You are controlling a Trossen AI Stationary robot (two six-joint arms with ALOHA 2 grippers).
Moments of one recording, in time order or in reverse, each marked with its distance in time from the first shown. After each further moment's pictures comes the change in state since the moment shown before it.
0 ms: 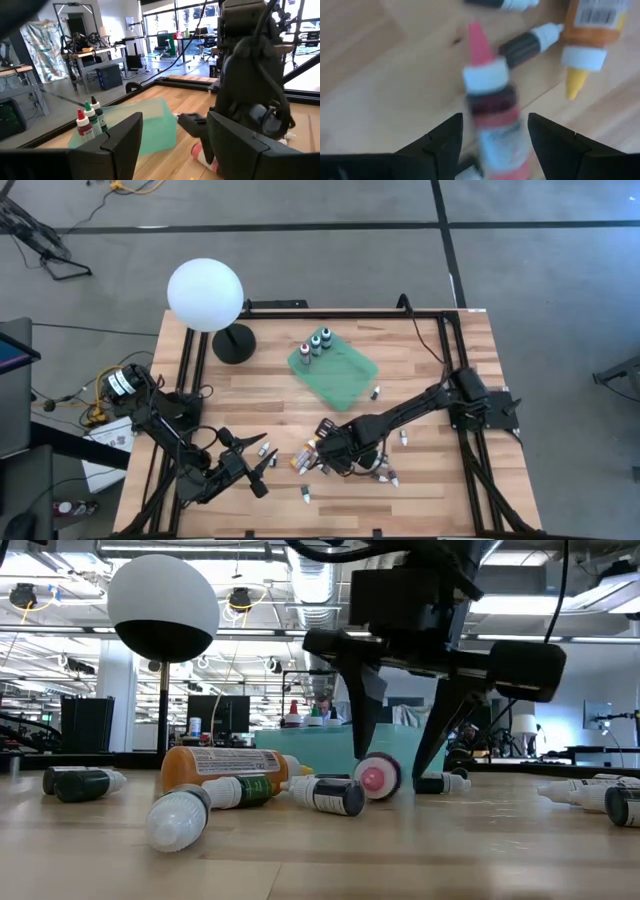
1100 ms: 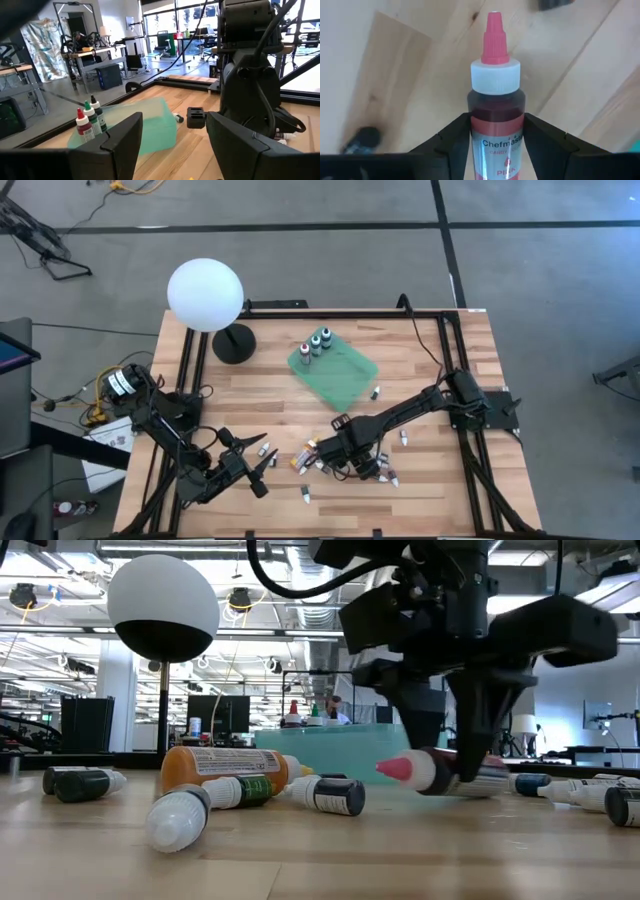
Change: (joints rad) left arm 0.000 0.000 0.000 -0.011 0.000 -0.018; right arm -0.004 0.036 0.074 -0.235 -0.145 0.566
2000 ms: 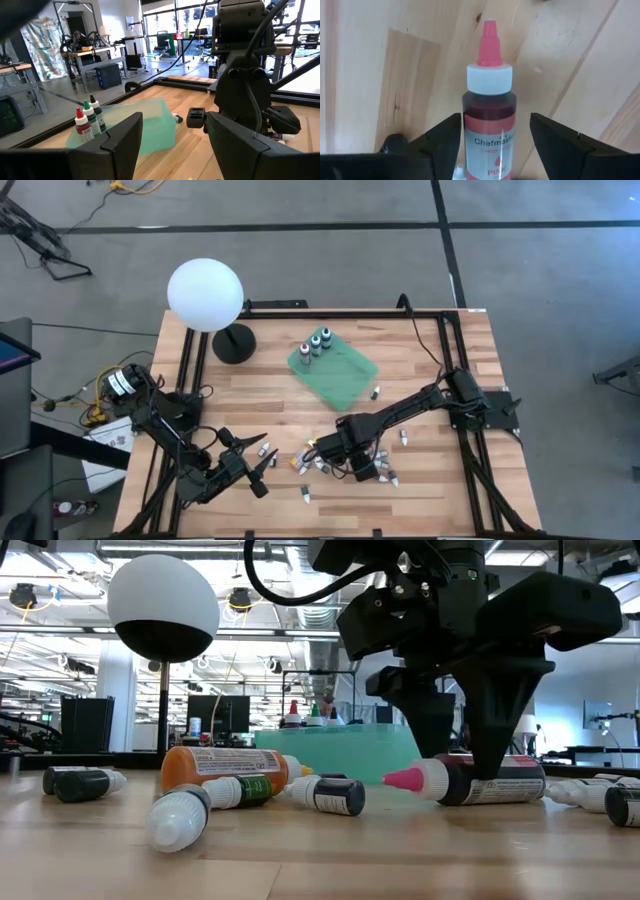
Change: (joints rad) left arm 0.000 0.000 0.000 0.000 0.001 -0.009; right arm -0.014 0.000 0.000 -0.007 -0.090 0.125
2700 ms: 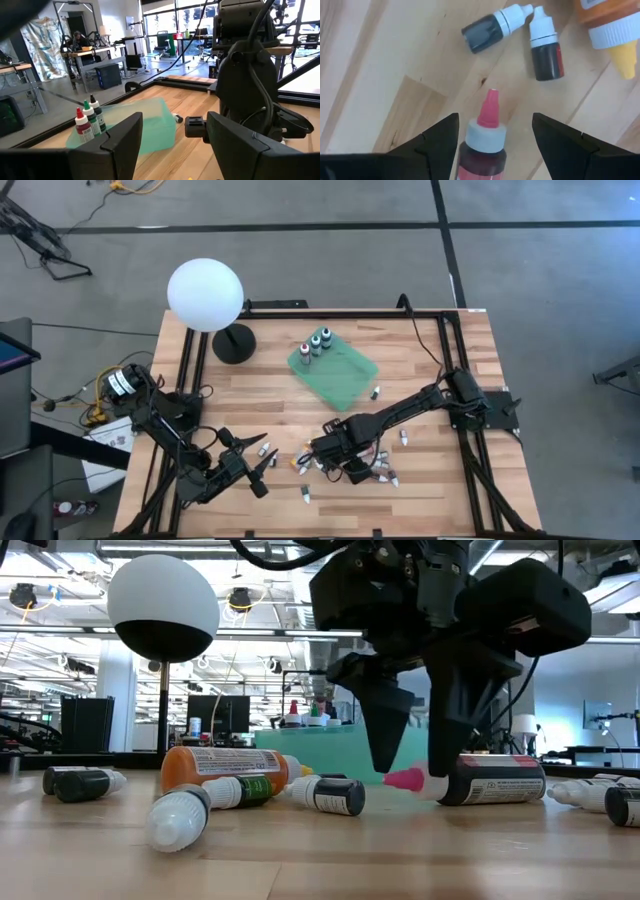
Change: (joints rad) left arm 0.000 0.000 0.000 0.000 0.000 0.000; right arm 0.003 0.000 0.000 0.170 0.002 -0.157
